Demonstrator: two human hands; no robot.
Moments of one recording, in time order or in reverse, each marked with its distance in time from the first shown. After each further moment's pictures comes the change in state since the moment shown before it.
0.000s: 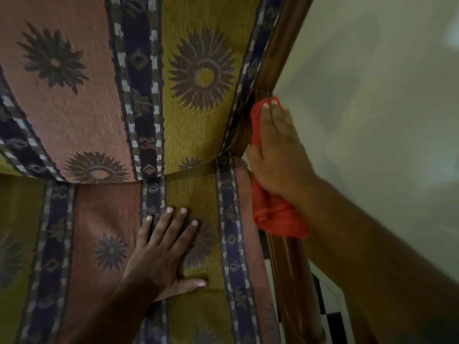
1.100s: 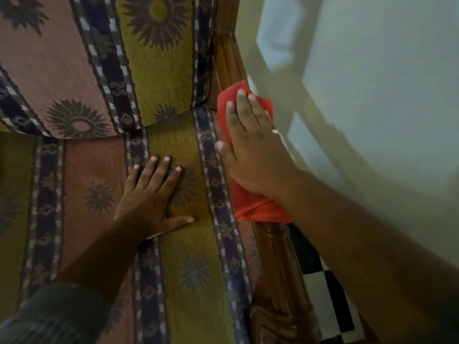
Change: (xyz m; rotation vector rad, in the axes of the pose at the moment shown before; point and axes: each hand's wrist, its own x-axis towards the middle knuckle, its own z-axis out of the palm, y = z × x) left_hand 0.001 0.011 -0.012 0.151 0.035 -0.056; right_hand -0.115 0.005 0.009 -0.112 -0.063 -0.148
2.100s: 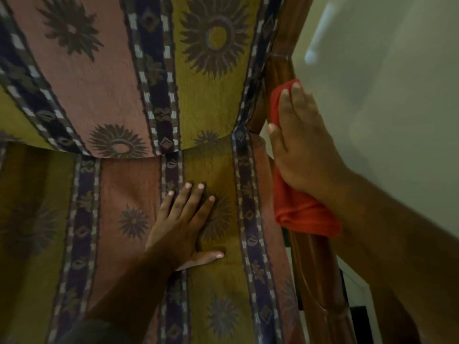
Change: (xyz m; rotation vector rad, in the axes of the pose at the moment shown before) left_hand 0.003 -0.004 0.012 -0.056 0.042 0.041; right_hand 0.080 0.016 -0.006 0.131 0.107 0.091
